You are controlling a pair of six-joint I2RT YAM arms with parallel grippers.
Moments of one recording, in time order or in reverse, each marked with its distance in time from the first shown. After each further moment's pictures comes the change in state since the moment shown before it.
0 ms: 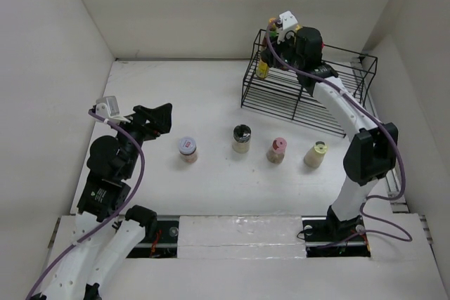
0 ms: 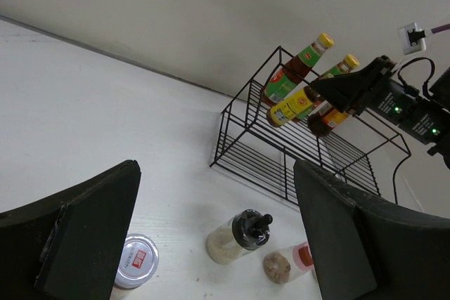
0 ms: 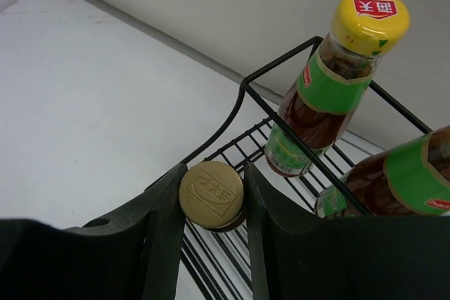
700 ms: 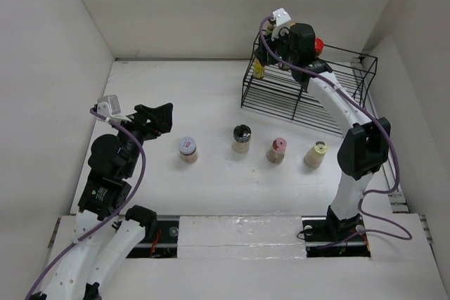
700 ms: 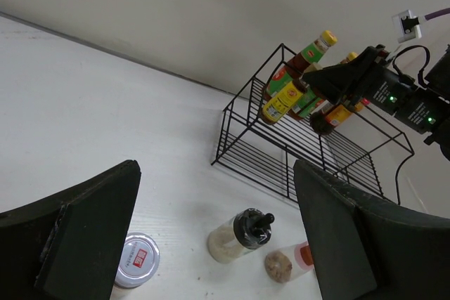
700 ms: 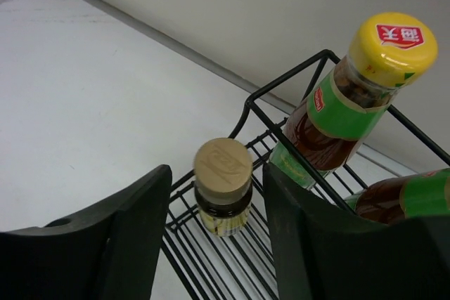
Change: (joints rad) left arm 0.000 0.012 0.000 0.000 0.000 0.000; right arm 0.019 0.092 0.115 -0.057 0.023 -0.011
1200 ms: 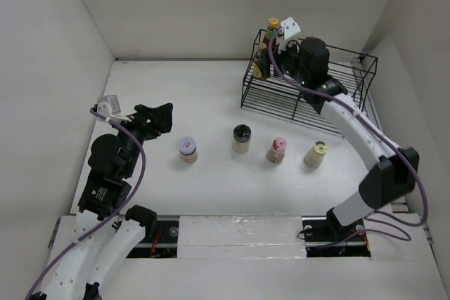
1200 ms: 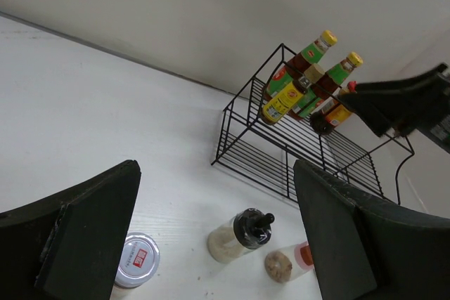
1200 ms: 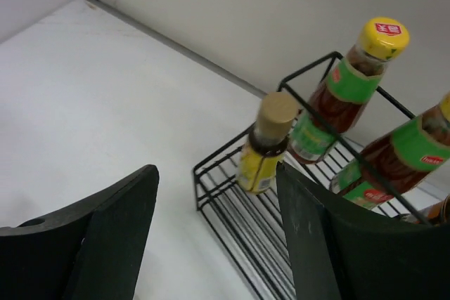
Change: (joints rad) left arm 0.000 0.000 0.000 0.000 0.000 0.000; right arm 0.055 -0.268 -0.228 0.042 0.051 -0.011
